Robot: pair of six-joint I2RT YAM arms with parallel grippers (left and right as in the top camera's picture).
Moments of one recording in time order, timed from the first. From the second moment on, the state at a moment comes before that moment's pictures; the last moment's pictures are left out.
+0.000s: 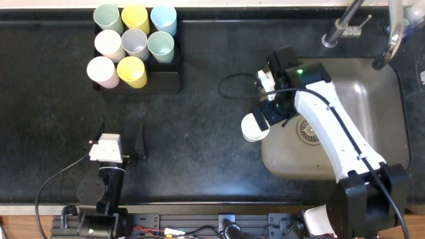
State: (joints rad) left arm -0.06 0.01 0.02 -0.09 0.02 0.01; right arm 0.28 1.65 1.33 -1.19 -0.02 -0.17
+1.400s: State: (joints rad) left arm -0.06 0.01 0.02 -0.09 0.02 0.01; right arm 0.33 1.77 1.69 -1.36 -0.11 -0.24
